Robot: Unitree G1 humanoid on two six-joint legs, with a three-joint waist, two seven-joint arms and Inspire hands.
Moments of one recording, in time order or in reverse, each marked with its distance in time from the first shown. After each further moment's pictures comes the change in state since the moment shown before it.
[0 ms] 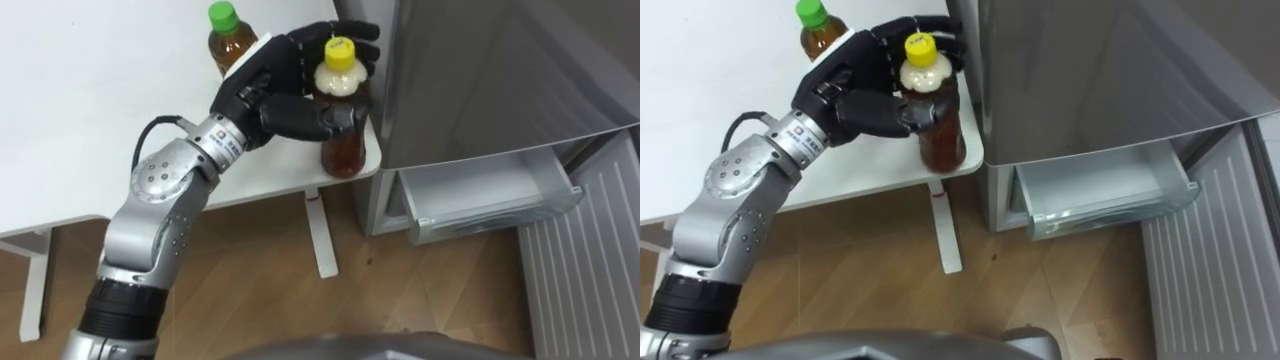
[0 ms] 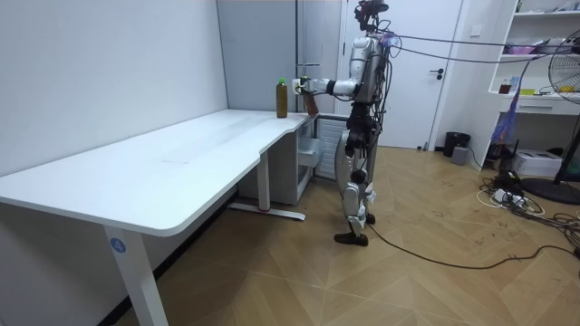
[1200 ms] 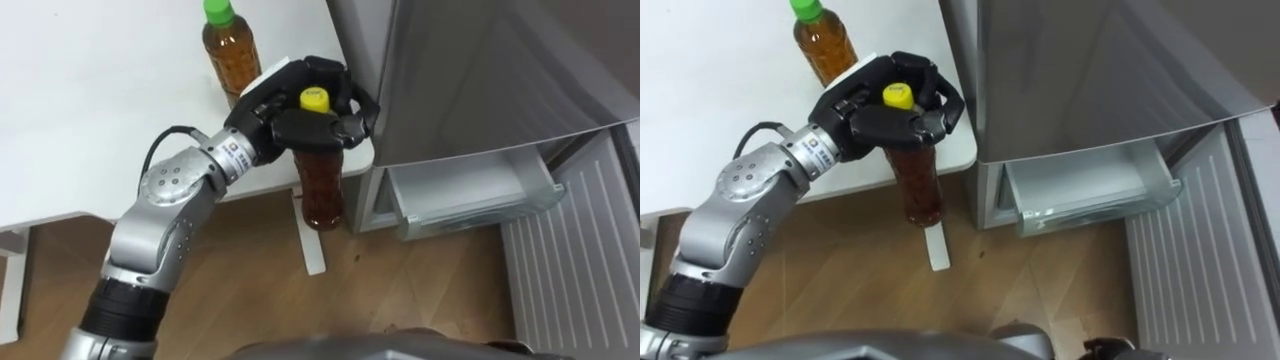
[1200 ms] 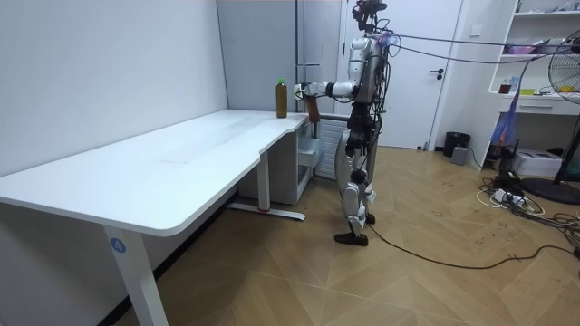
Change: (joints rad) left arm -0.001 -0.012 -0.026 0.005 0.000 0.036 -0.009; right arm -0.023 -0.005 -0.006 -0.092 0.019 -0.010 -0.007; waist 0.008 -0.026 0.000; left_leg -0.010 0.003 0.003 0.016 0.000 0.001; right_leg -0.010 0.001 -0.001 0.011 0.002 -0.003
